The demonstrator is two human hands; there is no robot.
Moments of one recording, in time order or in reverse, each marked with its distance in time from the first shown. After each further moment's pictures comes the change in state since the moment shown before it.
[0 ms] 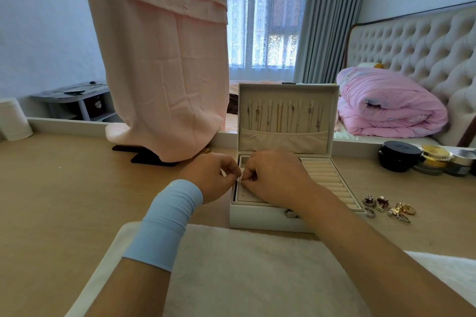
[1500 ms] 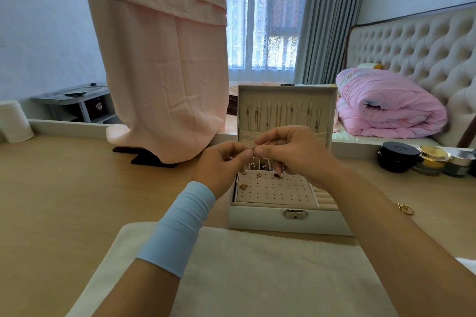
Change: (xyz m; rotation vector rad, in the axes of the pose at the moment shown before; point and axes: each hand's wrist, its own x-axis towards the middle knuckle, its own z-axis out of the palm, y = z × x) left_hand 0.002 0.024 0.014 -0.673 0.258 0.022; right_hand -0.006 0.032 -0.036 1.037 0.065 0.193
